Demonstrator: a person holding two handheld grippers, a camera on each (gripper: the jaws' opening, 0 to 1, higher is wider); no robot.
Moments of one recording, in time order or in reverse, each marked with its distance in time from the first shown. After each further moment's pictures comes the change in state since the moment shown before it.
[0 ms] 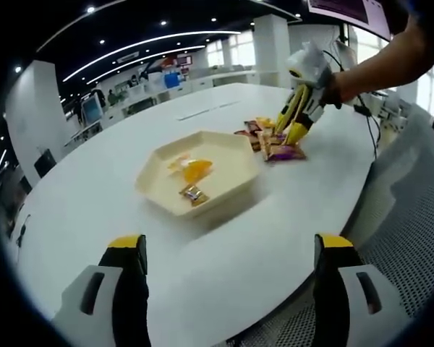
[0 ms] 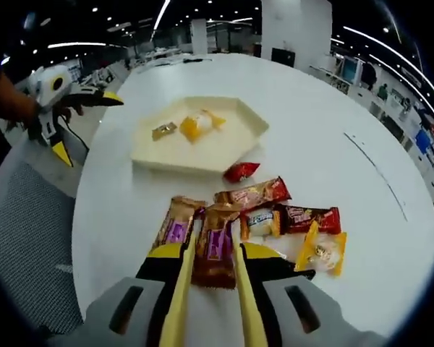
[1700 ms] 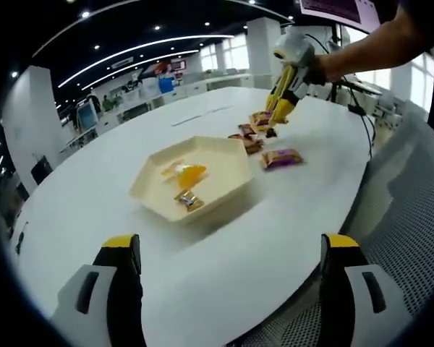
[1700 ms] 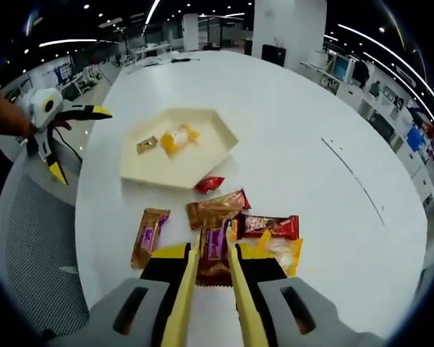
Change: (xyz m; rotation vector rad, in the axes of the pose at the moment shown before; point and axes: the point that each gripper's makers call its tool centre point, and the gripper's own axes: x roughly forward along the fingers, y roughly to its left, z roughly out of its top) left arm 0.002 -0.005 0.003 0.026 -0.024 -0.028; right arm -0.046 -0.041 0.024 0.024 0.042 -0.053
